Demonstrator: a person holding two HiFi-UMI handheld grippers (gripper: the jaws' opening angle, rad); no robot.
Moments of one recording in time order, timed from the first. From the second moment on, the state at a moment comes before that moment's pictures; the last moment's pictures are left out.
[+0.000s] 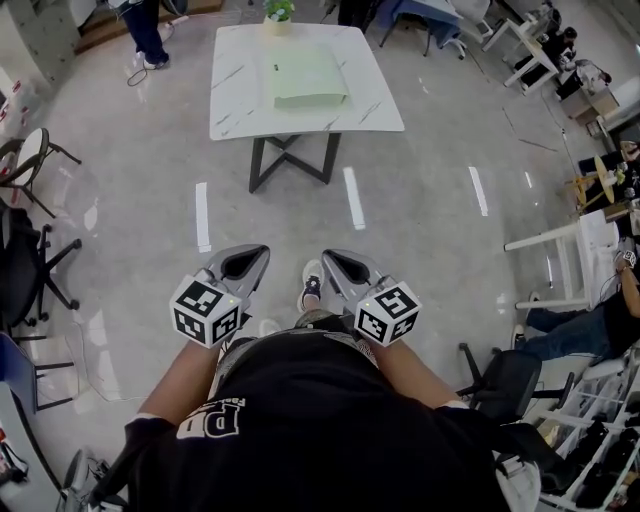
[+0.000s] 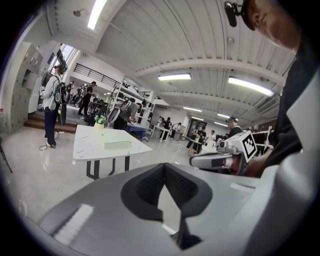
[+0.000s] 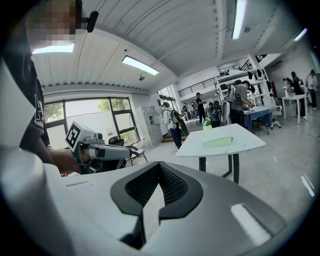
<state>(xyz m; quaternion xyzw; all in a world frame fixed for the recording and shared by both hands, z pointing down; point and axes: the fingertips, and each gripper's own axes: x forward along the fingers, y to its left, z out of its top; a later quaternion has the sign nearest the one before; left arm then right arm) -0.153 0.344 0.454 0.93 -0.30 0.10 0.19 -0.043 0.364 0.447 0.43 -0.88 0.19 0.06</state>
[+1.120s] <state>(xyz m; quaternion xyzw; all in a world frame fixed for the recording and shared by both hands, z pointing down) -0.058 0.153 0.435 0.92 -0.33 0.10 0.17 0.054 0.161 0.430 0.42 -0.89 0.18 0.04</state>
